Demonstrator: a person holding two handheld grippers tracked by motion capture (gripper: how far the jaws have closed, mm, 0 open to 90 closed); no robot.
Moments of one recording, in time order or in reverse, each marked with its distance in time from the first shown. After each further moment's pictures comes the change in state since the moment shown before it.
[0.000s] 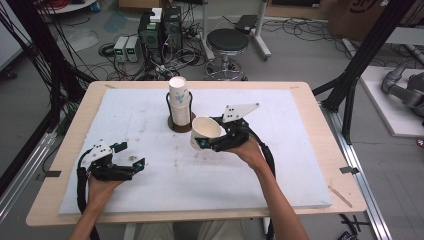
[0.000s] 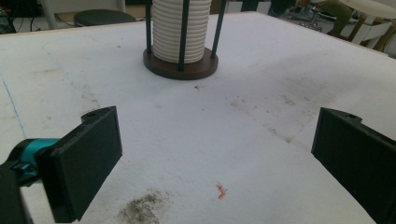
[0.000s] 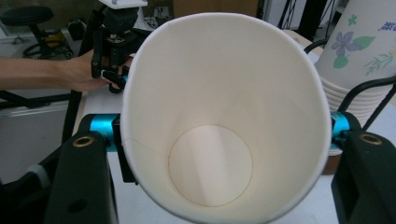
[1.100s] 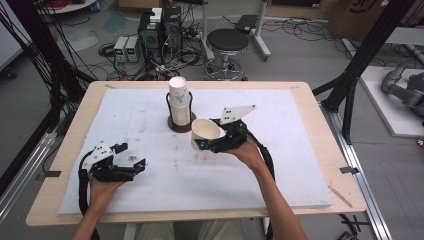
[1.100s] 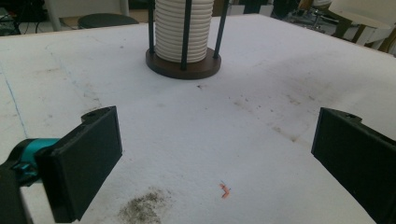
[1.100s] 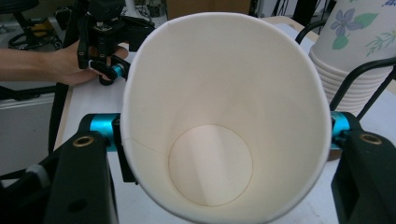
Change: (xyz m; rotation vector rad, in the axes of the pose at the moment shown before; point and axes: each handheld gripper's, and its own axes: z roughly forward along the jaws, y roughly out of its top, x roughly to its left) left arm 0.000 -0.005 0.001 -0.019 0.010 0.003; right arm -0.001 -0.006 0.007 0.049 -0.028 0.007
